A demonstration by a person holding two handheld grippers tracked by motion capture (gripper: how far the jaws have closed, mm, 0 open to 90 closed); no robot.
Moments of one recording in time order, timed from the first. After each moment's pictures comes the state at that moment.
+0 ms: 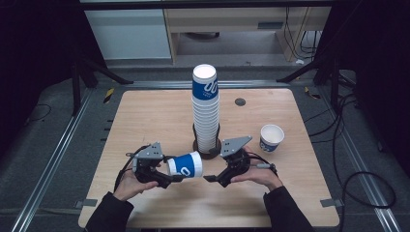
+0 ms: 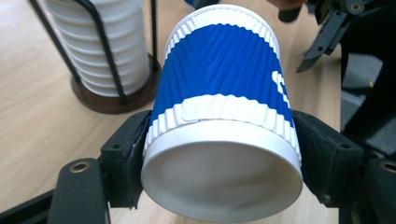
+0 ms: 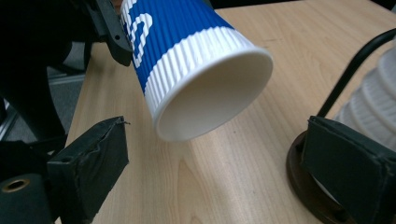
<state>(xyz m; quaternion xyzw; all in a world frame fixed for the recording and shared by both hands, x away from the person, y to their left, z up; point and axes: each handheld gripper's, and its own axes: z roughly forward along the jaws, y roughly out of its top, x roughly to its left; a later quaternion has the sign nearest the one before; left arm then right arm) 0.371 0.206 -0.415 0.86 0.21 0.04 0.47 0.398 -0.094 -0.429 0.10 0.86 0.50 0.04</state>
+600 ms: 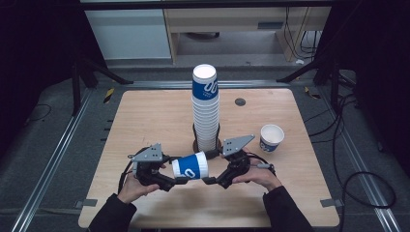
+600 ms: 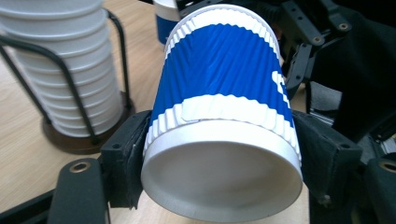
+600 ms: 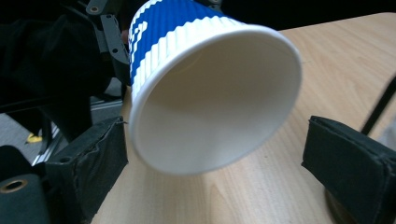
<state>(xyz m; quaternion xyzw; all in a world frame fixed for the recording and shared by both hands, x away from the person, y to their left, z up) 0.358 0.192 -0.408 0.84 0.17 0.02 0.52 0.395 -0.090 -0.430 0.08 0.83 0.55 -0.02</state>
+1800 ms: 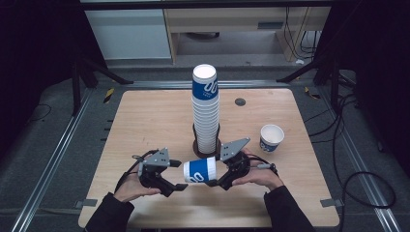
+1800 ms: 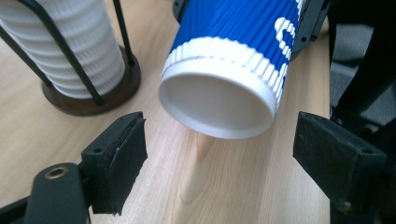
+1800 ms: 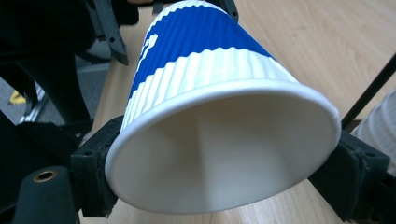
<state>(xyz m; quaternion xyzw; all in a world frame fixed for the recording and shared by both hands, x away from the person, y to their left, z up) 0.360 0.186 -0.419 0.89 0.15 0.04 0.42 0.392 -0.090 -0.436 0.06 0.88 0.48 0.00</state>
